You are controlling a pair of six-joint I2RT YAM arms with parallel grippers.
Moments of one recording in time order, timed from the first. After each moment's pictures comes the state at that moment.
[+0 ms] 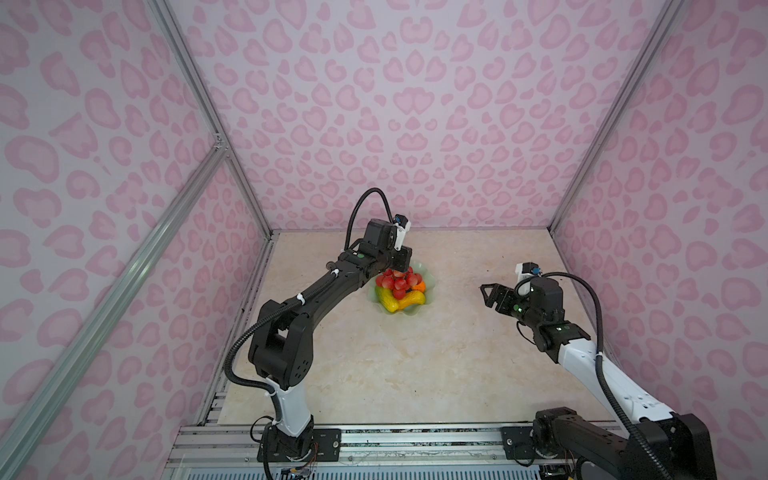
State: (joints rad) left arm -0.51 1.85 1.52 -0.29 0.22 -0.13; right arm 0.14 1.10 0.63 -0.06 -0.19 0.51
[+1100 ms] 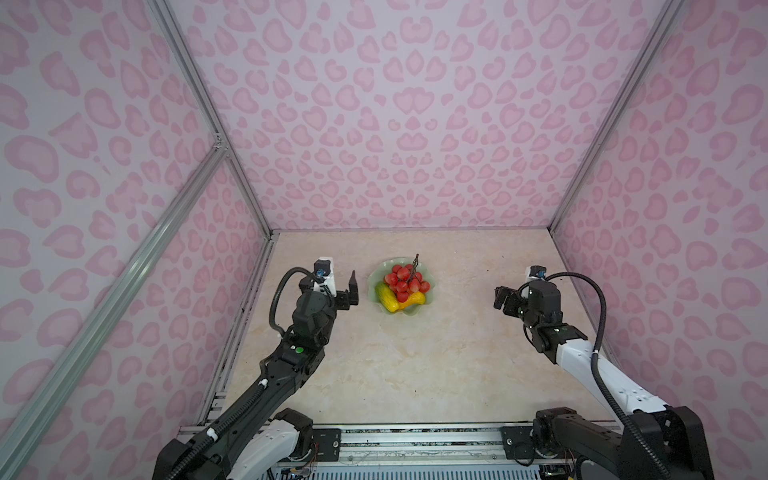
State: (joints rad) left arm -0.35 0.90 0.44 0.33 -0.38 -0.03; right arm 0.12 1.12 0.53 0.03 0.21 0.31
